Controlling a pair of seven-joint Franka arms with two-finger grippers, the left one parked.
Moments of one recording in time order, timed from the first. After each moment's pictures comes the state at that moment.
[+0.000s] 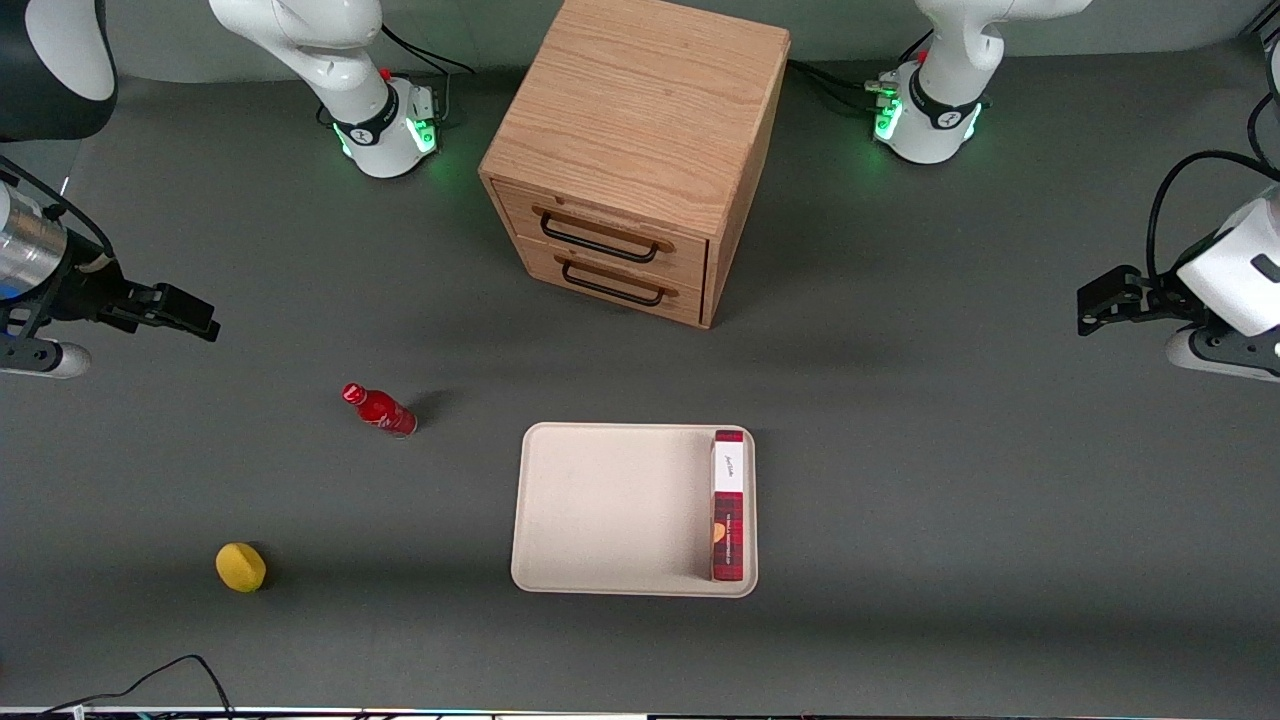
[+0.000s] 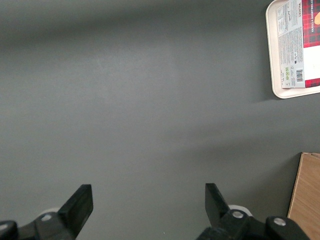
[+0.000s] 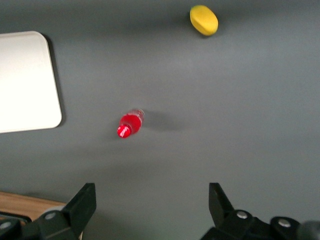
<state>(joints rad) -0.18 0.07 0.23 -1.55 -0.03 1.57 0.20</state>
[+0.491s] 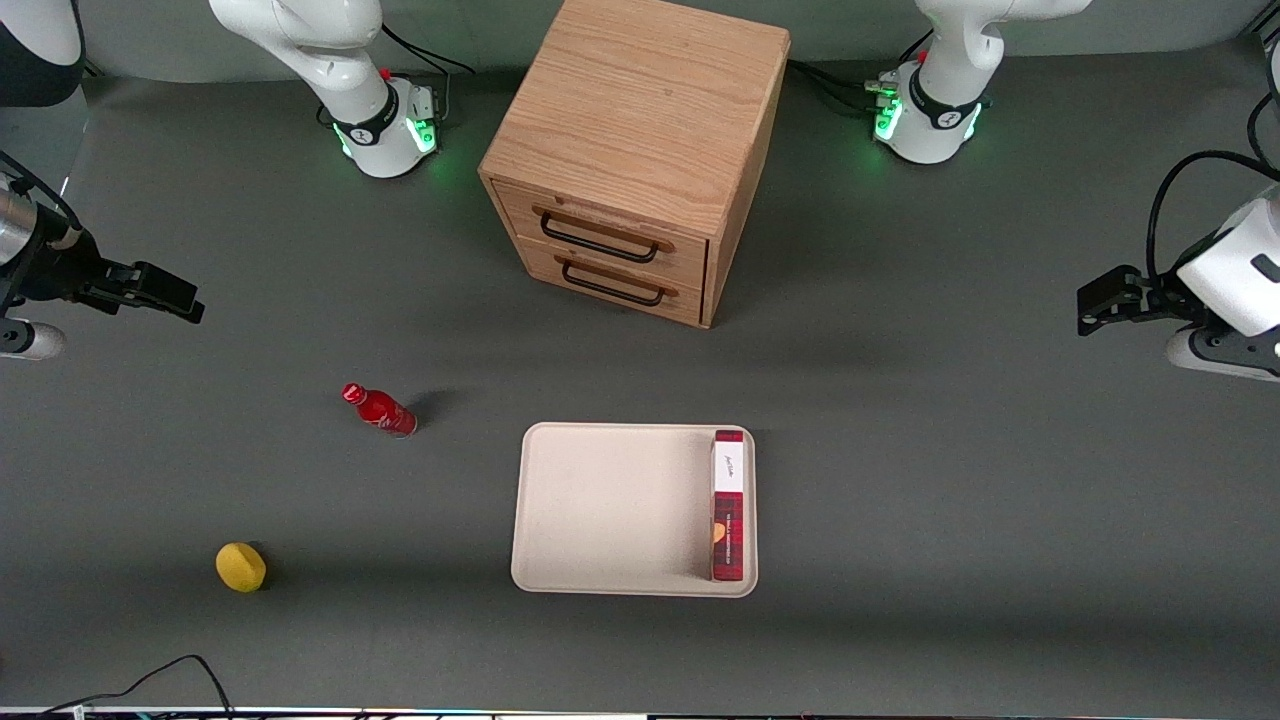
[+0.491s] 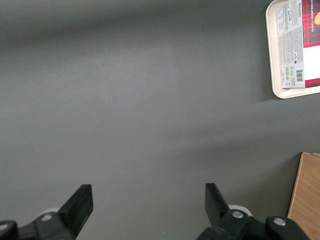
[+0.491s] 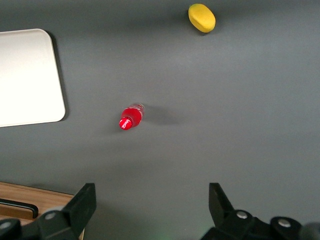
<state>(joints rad) -0.18 0.09 0.24 -1.47 -0.03 1.50 0.20</state>
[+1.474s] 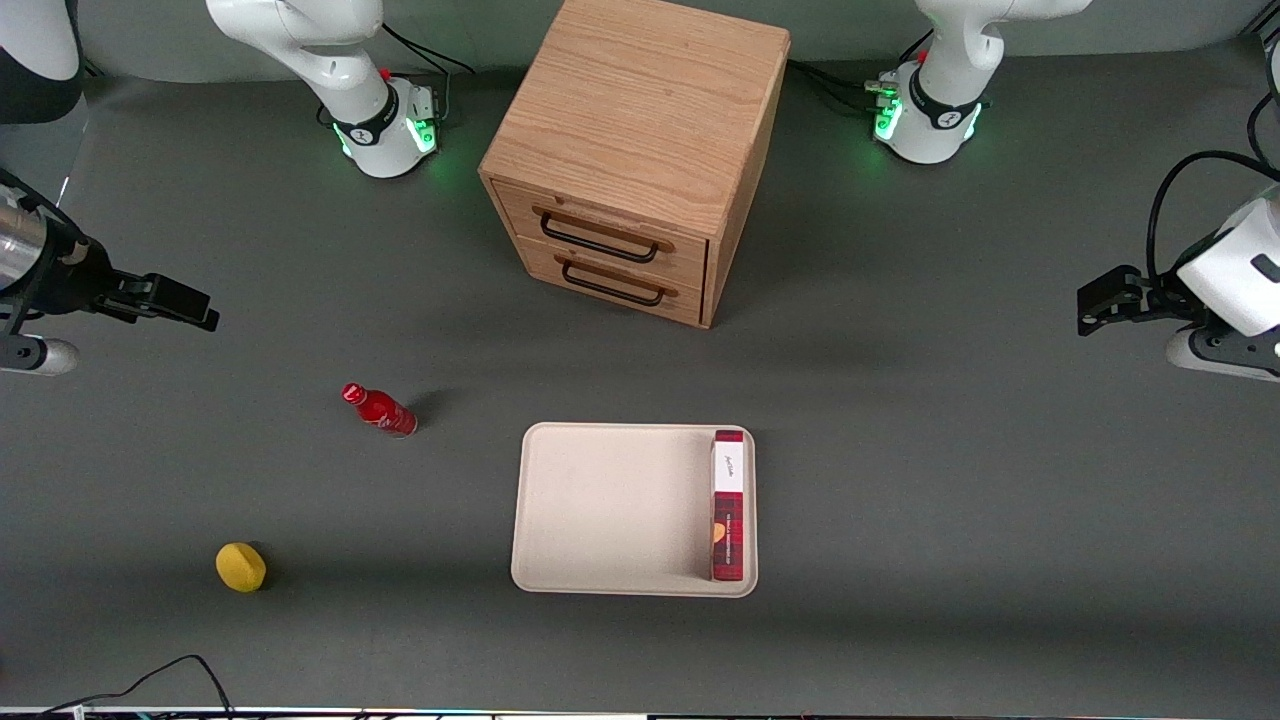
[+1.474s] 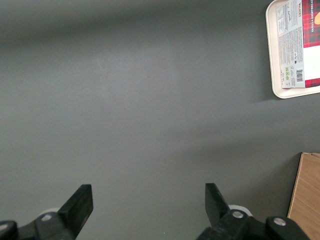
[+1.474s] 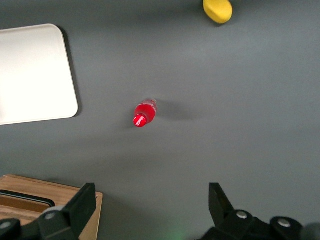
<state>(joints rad) -0.04 0.13 0.10 -1.45 0.03 1.49 0.22</state>
